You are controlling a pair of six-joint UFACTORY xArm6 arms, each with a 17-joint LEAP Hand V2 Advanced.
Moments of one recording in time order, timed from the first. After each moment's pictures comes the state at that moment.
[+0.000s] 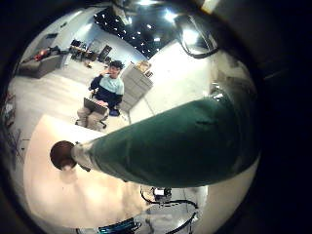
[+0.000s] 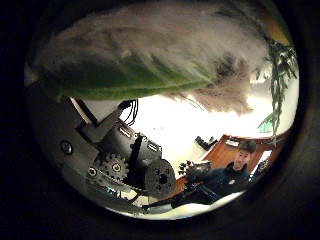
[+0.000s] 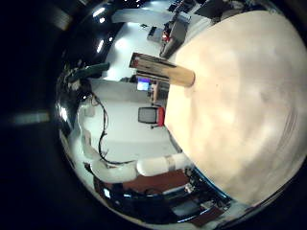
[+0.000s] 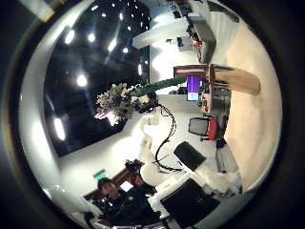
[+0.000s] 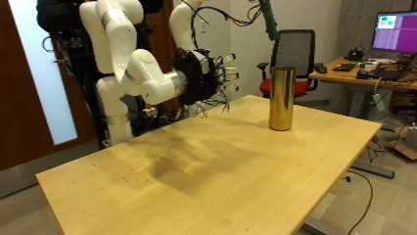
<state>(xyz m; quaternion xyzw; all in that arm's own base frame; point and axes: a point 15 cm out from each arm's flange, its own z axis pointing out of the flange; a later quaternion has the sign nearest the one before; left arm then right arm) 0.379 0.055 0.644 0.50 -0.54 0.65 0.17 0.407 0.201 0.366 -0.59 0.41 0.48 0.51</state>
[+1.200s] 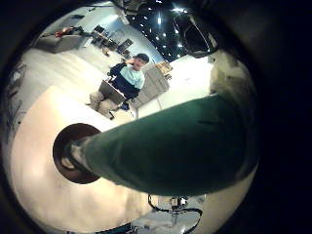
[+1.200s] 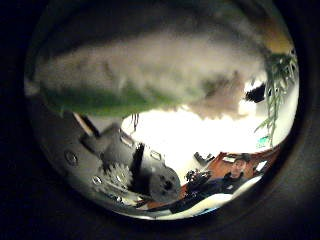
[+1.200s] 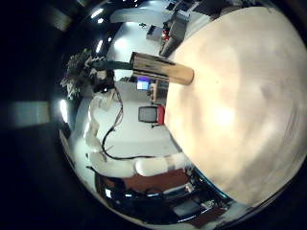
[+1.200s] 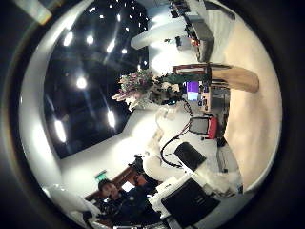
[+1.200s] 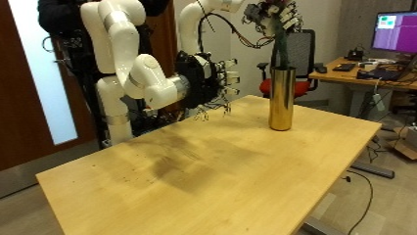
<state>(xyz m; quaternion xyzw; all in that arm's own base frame) 0.419 0.107 0.511 0.54 -0.51 0.63 0.22 0.404 0.210 0.355 -0.59 0.41 0.49 0.50</state>
